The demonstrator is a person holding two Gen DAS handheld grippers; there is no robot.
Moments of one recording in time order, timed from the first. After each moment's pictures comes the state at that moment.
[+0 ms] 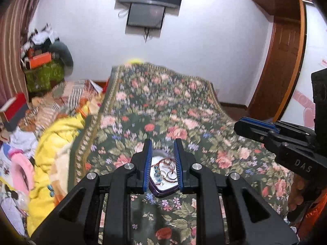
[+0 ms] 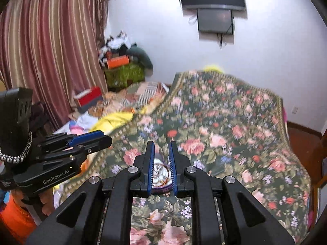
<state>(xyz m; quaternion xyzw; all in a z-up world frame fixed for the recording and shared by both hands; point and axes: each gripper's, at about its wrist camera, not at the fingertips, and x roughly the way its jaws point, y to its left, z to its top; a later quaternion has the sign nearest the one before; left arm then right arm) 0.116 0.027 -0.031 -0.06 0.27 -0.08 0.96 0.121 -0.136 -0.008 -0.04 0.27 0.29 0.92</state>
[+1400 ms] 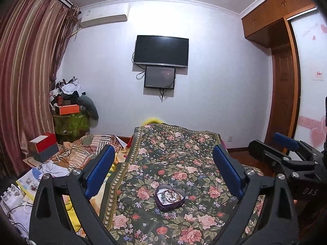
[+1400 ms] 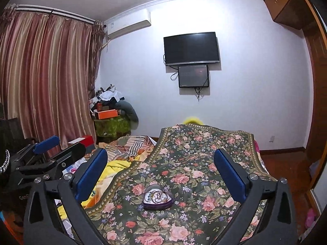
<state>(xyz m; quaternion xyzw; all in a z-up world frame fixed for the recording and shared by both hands) -0.036 0.005 0.053 -0.04 0.08 0.01 1.00 0.003 -0.163 0.046 0.00 0.10 0.21 0.97</state>
